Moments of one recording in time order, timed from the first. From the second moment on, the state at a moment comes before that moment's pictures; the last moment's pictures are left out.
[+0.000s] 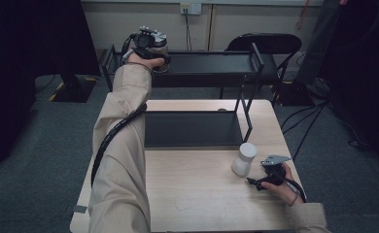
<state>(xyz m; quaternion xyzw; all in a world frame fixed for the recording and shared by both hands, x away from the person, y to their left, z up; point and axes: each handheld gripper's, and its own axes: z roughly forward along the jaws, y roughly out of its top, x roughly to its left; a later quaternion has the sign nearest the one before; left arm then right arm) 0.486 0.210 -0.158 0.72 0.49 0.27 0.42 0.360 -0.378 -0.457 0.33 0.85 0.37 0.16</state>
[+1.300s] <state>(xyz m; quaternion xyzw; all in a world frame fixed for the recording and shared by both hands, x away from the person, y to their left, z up) 0.440 0.230 -0.164 0.72 0.48 0.24 0.44 0.360 -0.378 -0.457 0.33 0.85 0.36 0.16</state>
